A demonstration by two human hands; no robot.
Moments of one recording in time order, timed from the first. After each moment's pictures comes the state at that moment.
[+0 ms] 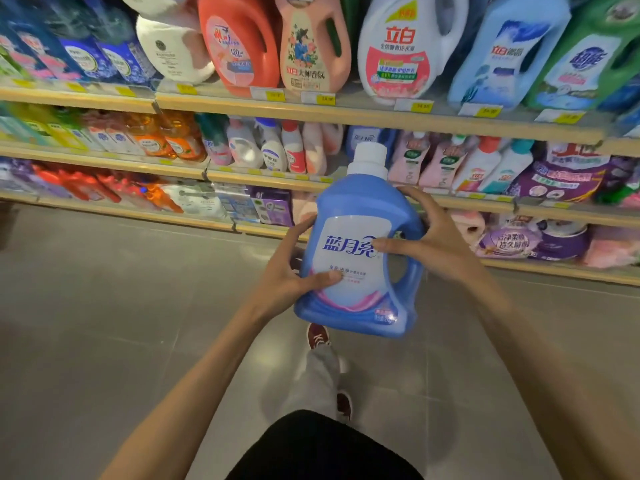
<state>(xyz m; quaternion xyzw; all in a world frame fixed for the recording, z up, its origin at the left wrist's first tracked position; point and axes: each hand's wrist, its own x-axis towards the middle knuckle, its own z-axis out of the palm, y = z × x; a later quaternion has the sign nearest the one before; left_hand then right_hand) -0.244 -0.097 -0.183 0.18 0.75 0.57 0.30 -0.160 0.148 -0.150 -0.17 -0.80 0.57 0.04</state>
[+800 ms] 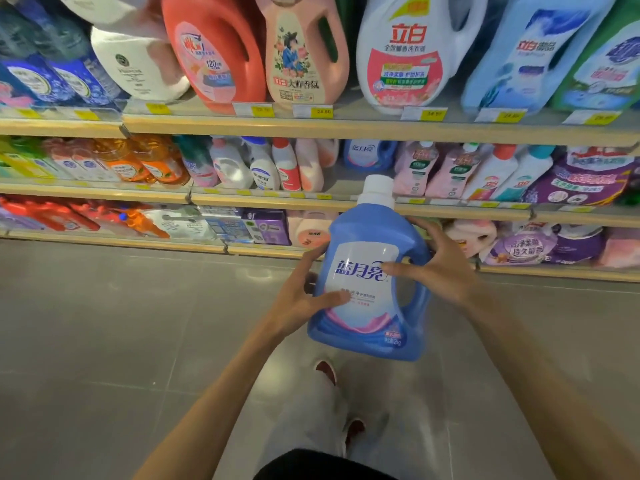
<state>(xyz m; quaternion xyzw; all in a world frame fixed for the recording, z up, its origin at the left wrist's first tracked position) -0.342 -0.055 -0.267 0.18 0.73 0.54 0.38 -0.236 0.178 -0.232 -0.27 -0.77 0.57 0.04</state>
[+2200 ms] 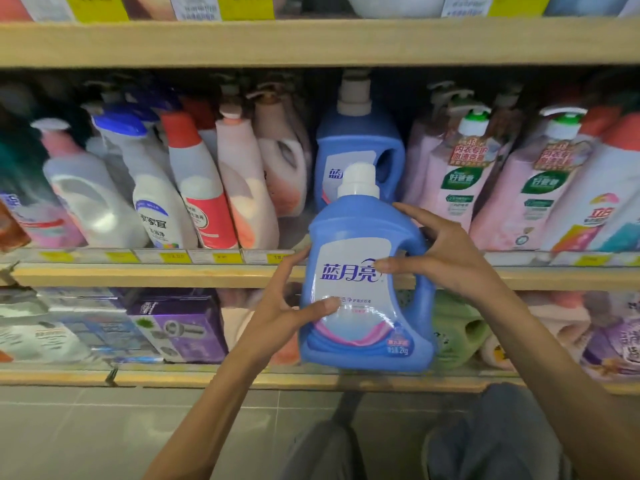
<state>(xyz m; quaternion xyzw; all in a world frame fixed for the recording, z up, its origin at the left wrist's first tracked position) -0.561 0.127 -0.618 0.27 0.66 0.65 0.26 -0.451 0.360 -0.555 -0.15 -0.83 0.49 0.20</state>
